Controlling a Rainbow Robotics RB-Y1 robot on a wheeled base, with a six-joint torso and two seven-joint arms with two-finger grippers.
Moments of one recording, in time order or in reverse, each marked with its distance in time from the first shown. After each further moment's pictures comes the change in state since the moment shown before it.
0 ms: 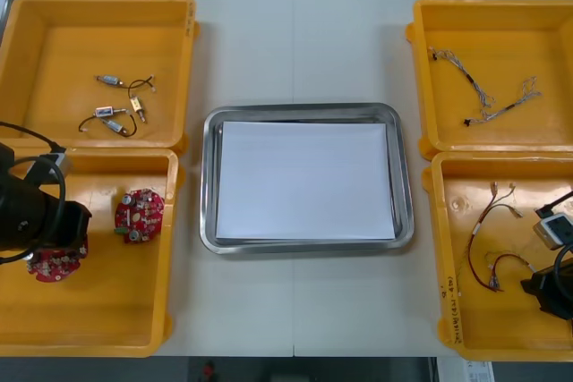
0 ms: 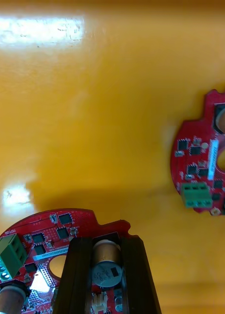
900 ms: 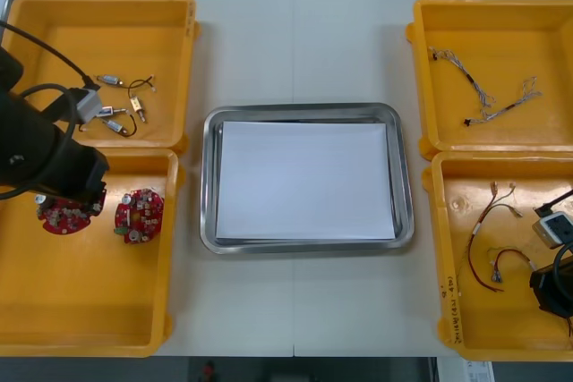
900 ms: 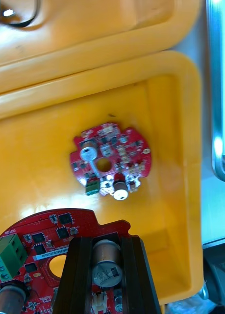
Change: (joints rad) right arm 0.000 -0.005 0.004 -0.005 0.004 -0.012 0.000; left arm -0.343 0.036 -0.054 -0.089 0.217 0.269 0.000
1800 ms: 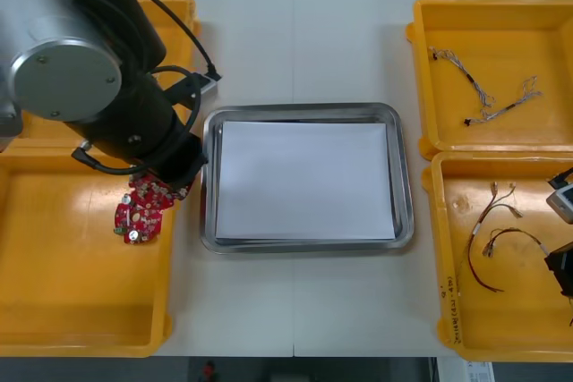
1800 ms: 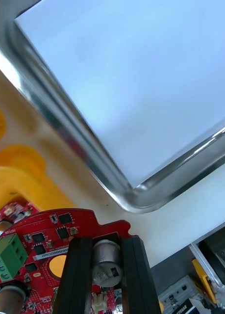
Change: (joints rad) right arm -0.054 0.000 -0.199 -0.203 -0.162 0.364 0.000; left arm -0.367 -0.153 -0.367 0.106 -0.010 0.001 0.001
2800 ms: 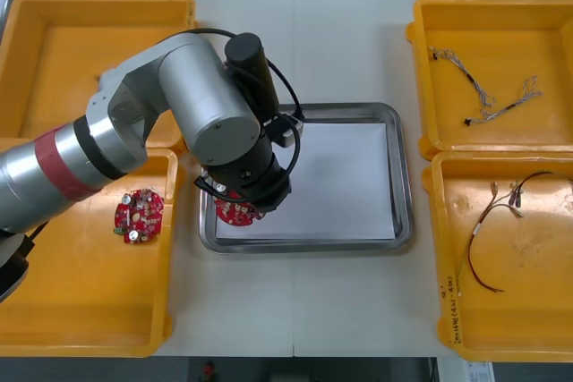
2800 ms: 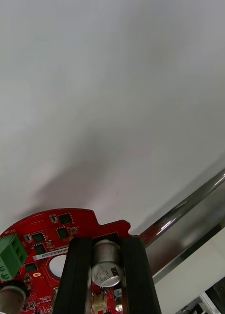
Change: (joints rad) right arm -0.277 0.000 -0.173 -0.155 -0.059 0.413 0.000; left arm -0.137 -0.181 -0.359 0.296 -0.111 -0.281 0.003
